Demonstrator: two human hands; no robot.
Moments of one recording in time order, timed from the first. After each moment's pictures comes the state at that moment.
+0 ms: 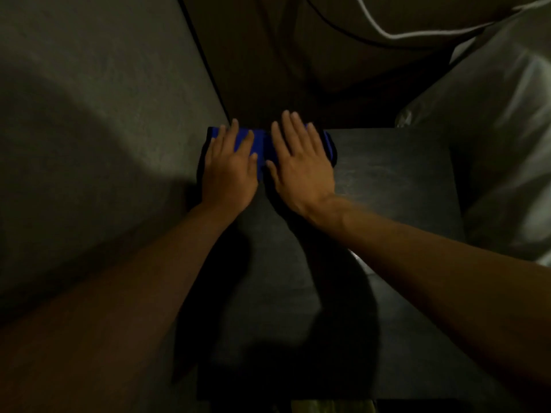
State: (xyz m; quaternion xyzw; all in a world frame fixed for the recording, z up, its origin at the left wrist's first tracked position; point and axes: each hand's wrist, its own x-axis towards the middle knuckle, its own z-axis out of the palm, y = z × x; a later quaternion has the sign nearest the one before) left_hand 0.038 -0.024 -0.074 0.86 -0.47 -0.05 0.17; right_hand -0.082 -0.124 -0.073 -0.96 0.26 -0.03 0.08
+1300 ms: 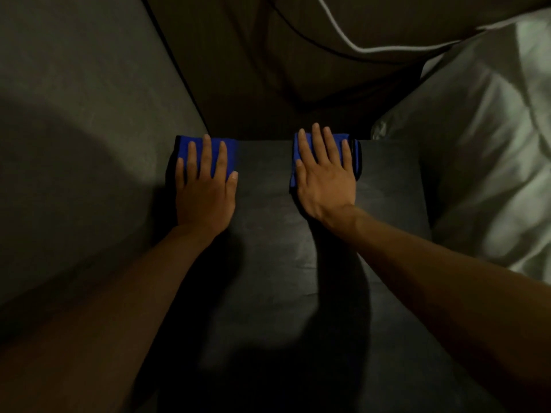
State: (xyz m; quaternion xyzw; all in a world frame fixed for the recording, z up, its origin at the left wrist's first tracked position) left_hand 0.024 -0.030 -0.107 0.90 -0.43 -0.05 0.00; right_hand -0.140 -0.188 -0.105 -0.93 0.37 0.02 0.06
